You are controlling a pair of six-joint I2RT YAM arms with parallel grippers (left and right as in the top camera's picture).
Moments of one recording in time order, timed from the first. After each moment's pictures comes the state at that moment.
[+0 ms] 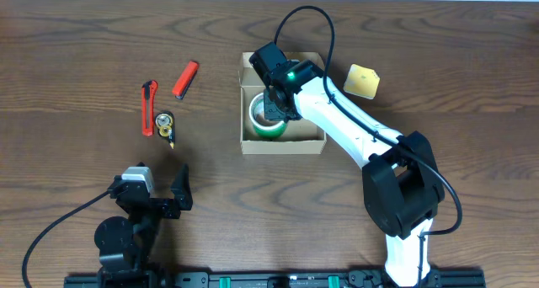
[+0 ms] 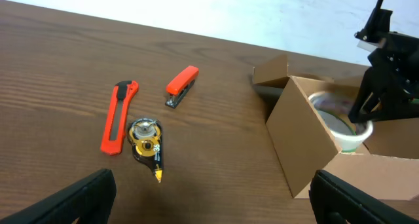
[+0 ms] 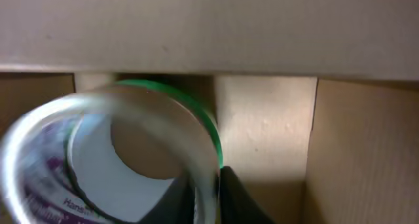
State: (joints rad) left arm 0.08 0.01 0.11 -0.34 0.25 -0.17; right arm 0.61 2.07 1.68 -0.92 0.18 0.58
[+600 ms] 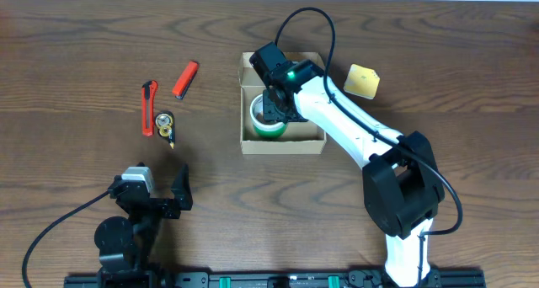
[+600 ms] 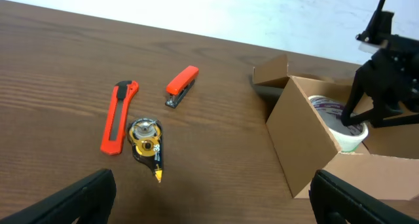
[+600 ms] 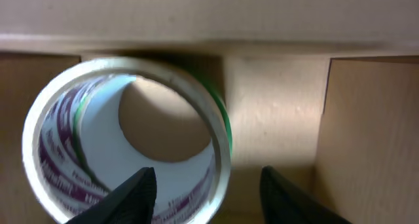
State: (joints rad) left arm 0.08 0.01 0.11 -0.34 0.25 -0.17; right arm 0.61 2.07 1.69 -0.98 0.12 0.59
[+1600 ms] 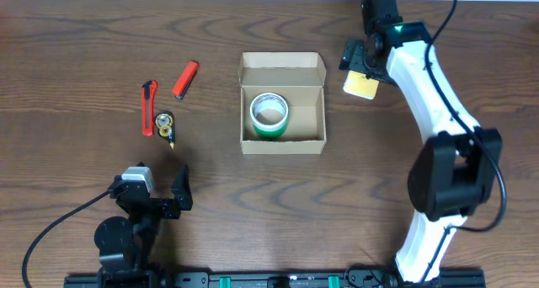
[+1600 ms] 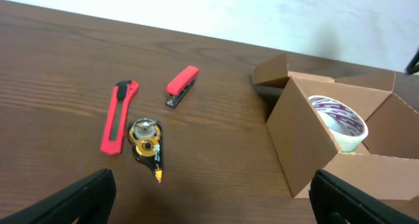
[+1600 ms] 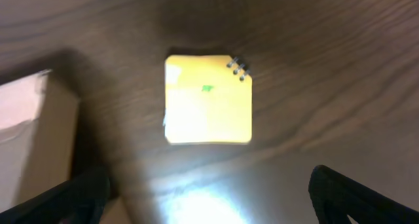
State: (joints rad) left arm 0.08 0.01 0.11 -0.34 0.25 -0.17; right arm 0.15 2.05 1.77 -0.94 0.21 0.50
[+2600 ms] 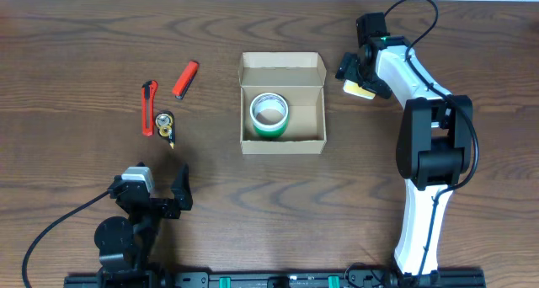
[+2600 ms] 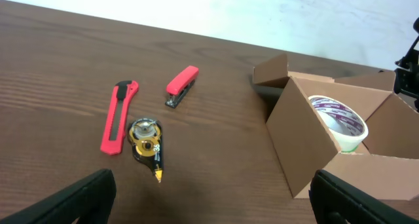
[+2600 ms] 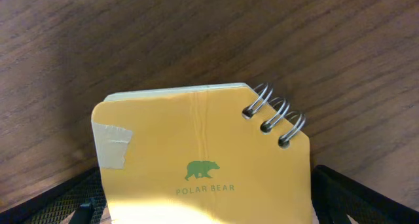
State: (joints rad) left arm 0.08 0.01 0.11 -0.34 0.25 -0.17; right arm 0.10 2.30 1.77 -0.77 0.15 0.56
